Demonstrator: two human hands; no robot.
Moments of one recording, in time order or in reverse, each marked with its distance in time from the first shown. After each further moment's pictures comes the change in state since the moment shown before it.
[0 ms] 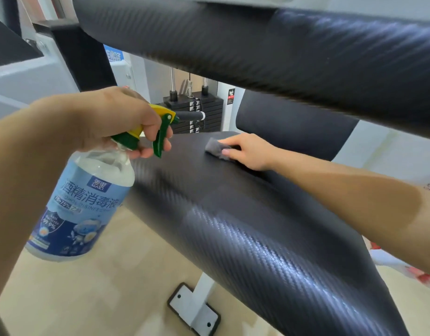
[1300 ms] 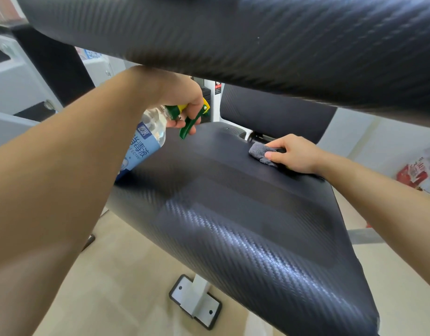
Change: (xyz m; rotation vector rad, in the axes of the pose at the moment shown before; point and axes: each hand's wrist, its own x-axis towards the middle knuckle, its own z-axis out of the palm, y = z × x) left_hand 0.017 0.153 0.056 -0.072 0.104 -0.138; right_hand -0.098 0.077 -0.023 0.055 0.056 0.380
